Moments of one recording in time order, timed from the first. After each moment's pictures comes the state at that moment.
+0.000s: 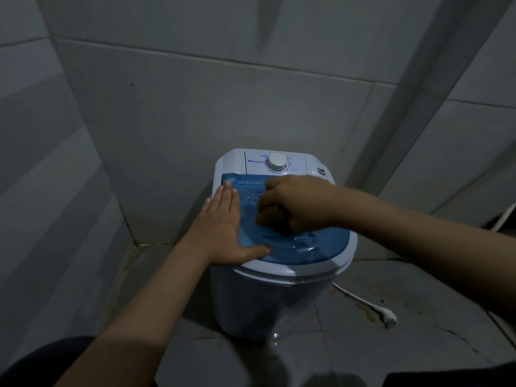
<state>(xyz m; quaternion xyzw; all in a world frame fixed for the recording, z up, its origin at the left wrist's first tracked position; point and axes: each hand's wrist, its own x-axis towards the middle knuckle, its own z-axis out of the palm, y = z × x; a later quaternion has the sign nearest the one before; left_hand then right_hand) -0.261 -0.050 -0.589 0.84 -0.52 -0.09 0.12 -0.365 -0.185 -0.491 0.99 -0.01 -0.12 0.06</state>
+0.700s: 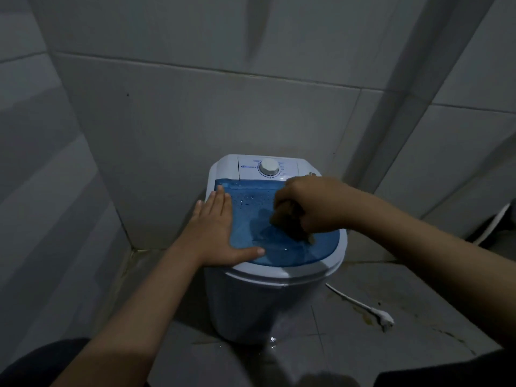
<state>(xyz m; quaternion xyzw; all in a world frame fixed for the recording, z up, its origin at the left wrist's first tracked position) -0.263 -0.051 -0.583 0.85 -0.51 -0.09 0.13 -0.396 -0.197 -0.476 0.99 -0.10 -0.08 0.02</state>
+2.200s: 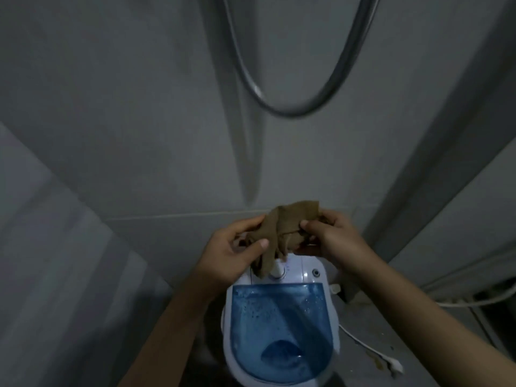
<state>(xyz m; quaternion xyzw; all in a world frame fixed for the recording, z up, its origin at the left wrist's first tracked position) -0.224 -0.135 -0.289 0.70 -0.31 -0.27 0.59 -0.331 -0.290 -0.277 0.63 -0.31 0.13 -0.70</state>
